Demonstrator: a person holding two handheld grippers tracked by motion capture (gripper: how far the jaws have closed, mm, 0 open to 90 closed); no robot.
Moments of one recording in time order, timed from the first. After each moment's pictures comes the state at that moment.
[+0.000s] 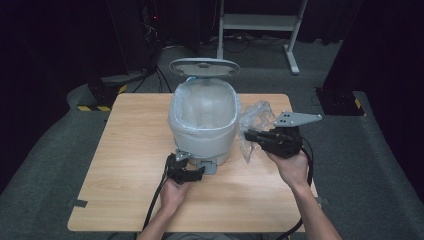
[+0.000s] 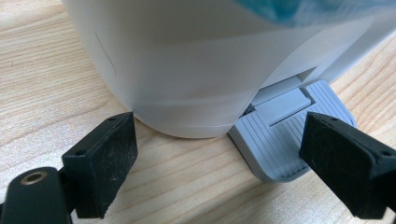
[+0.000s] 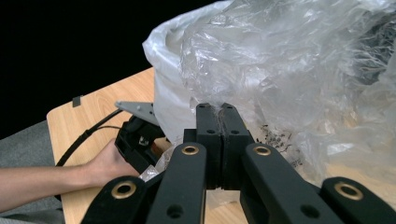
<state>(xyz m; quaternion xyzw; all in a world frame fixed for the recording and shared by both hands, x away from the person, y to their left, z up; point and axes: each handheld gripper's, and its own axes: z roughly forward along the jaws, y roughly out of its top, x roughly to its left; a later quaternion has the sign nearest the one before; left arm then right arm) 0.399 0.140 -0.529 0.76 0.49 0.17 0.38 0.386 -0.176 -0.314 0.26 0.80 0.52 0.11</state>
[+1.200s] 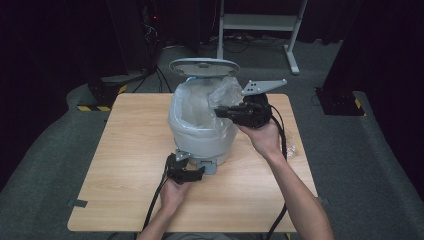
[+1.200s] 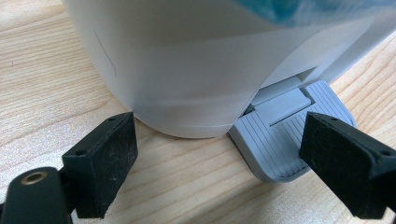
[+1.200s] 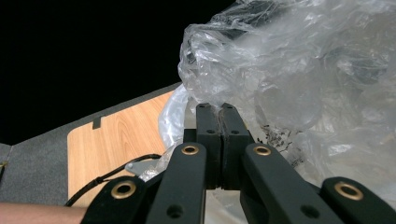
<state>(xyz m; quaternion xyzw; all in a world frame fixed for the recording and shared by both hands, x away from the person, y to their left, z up) 0.399 0.141 -0.529 0.76 0.49 0.17 0.38 0.439 -0.106 -0.276 0.21 0.81 0.54 0.07</state>
